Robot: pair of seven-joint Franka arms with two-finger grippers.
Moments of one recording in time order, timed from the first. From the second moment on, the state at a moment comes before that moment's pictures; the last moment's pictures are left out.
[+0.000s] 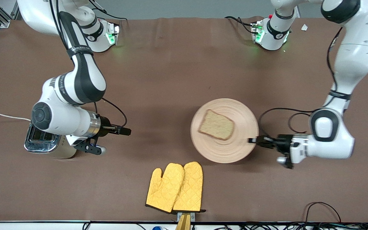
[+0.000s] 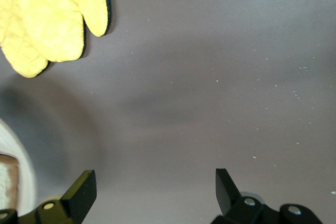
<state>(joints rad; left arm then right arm) 0.26 0.85 -0.54 -1.46 -0.63 2.00 0.40 0.44 0.51 -0.19 -1.51 0.43 1.91 0.36</state>
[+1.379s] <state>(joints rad) -0.22 1.09 -0.53 -1.29 -0.78 2.56 0.35 0.66 0.53 -0.20 -1.84 0.21 2.26 0.86</state>
